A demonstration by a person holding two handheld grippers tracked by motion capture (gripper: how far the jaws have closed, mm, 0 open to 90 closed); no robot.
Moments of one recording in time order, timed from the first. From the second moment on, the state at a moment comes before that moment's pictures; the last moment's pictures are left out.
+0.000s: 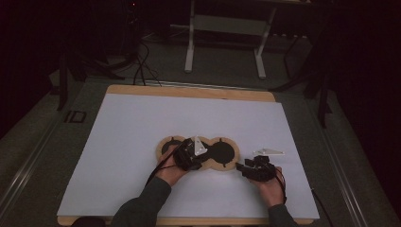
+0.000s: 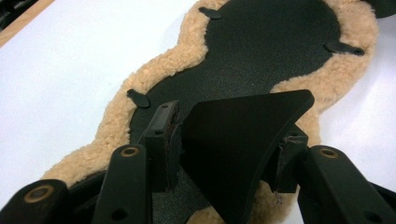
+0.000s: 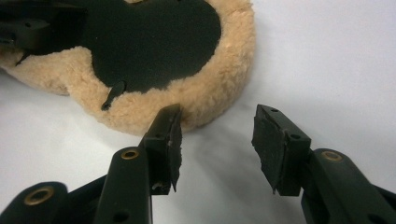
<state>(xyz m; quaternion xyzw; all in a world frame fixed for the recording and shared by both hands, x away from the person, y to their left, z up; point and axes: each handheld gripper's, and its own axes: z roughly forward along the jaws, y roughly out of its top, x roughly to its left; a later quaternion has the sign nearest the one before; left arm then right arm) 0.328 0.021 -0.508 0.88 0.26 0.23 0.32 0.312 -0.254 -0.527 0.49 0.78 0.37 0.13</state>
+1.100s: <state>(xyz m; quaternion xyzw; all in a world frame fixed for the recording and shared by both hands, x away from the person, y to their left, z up) 0.330 0.033 -0.505 0.86 0.28 0.22 0.37 0.312 -0.260 -0.524 0.50 0.77 0.39 0.13</state>
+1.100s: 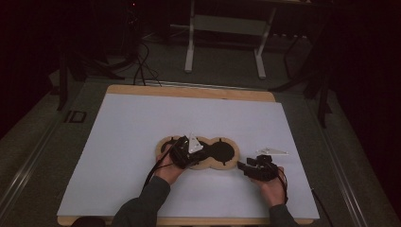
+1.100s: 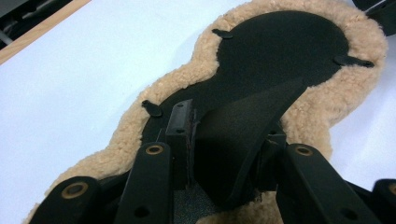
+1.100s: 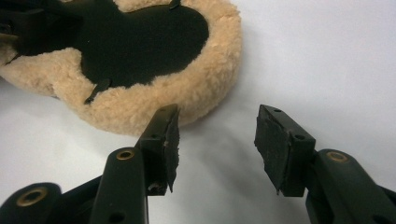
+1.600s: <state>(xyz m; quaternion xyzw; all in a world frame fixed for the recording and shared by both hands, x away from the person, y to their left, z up) 0.330 0.047 -0.502 0.84 0.28 0.21 0.41 0.313 -0.268 -0.516 0.51 0.74 0.41 0.12</state>
